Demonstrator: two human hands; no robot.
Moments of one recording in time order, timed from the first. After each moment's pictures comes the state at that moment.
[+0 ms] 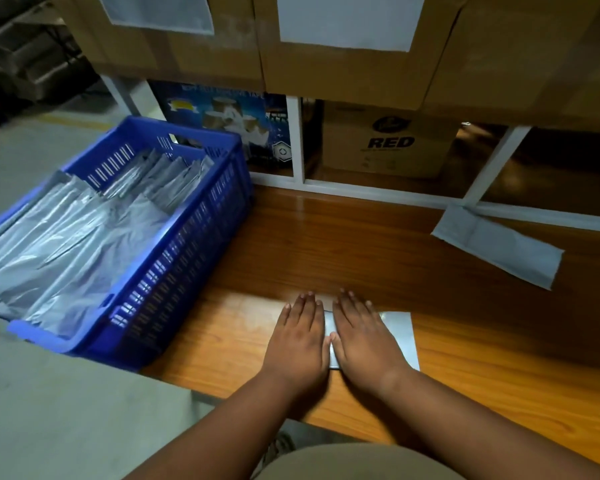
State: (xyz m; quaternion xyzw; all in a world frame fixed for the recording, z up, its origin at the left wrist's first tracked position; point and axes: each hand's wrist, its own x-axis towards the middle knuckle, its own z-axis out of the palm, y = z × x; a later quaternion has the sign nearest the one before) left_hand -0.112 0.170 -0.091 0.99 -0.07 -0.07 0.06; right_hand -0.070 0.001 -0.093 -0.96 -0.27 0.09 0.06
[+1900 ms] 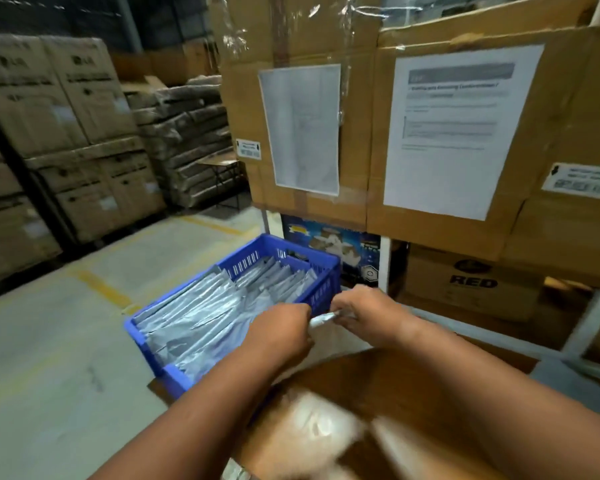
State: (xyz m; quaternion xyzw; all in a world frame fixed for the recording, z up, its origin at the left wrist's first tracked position) left_hand -0.083 0.308 0.155 0.99 0.13 0.02 0.03; right_hand 0.057 0.138 0.139 -0.84 -0.51 0.00 0.17
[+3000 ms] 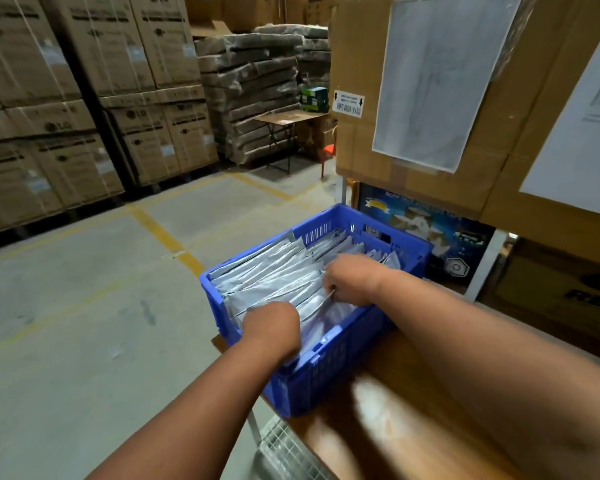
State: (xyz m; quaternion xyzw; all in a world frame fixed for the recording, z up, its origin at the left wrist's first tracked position) left_hand -0.151 0.457 0.101 0.94 0.32 -0.11 -0.01; right_hand 0.052 0.385 0.124 -0.77 -0.62 0.02 -0.14
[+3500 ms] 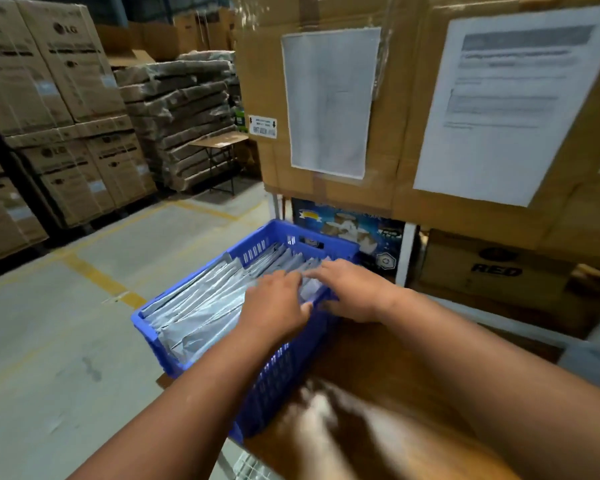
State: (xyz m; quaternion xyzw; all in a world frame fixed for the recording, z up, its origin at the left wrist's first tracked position) left_hand -0.078 0.388 0.150 0.98 0.16 0.10 0.05; right_hand 0.054 0.239 0.154 -0.84 -0.53 0.02 0.10
